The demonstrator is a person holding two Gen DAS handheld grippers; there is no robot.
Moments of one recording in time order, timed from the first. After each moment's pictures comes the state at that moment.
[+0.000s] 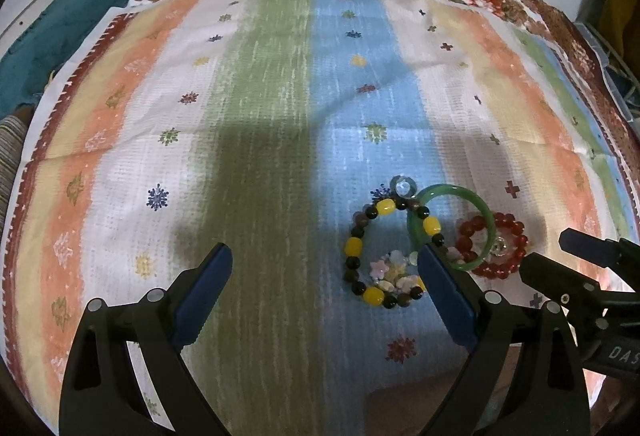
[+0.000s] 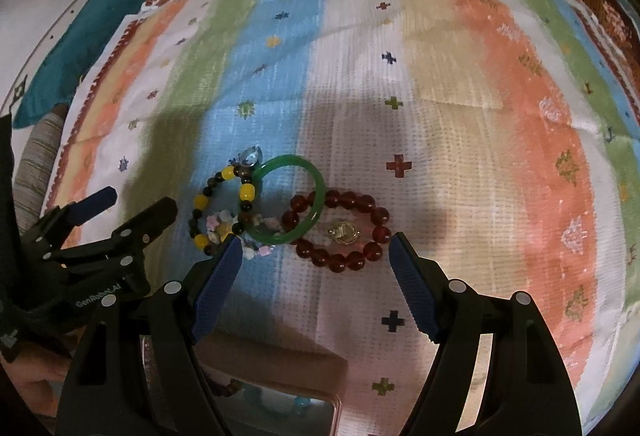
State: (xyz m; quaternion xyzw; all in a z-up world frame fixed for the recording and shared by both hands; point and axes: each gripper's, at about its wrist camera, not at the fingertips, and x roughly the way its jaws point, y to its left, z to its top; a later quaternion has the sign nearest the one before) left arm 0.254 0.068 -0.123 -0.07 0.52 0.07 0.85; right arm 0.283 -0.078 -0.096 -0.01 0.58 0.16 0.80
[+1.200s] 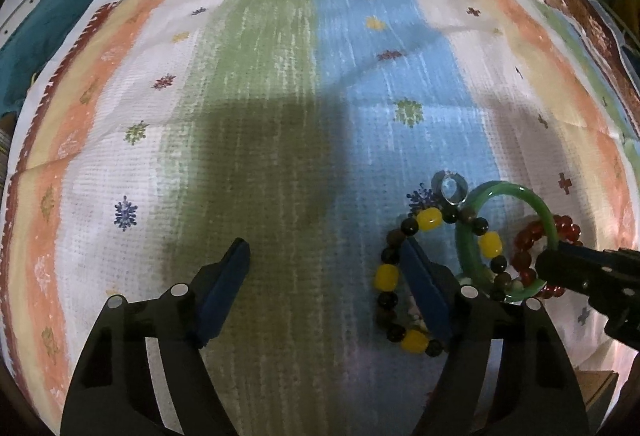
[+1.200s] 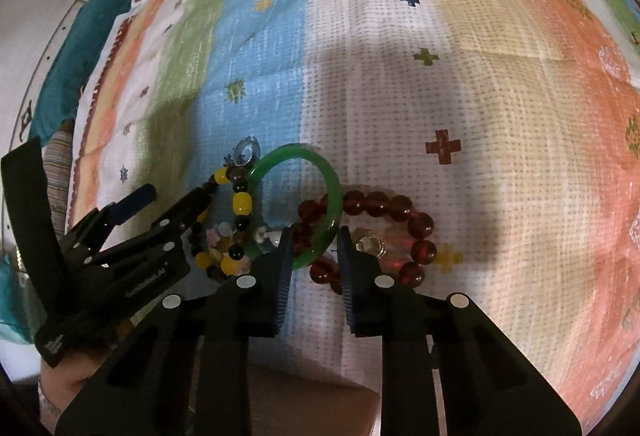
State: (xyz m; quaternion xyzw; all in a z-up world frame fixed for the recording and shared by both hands) left arm 0.289 0.076 -0.170 -0.05 0.56 0.07 0.83; right arm 0.317 -0.073 -0.142 0.06 0.64 0.19 0.74
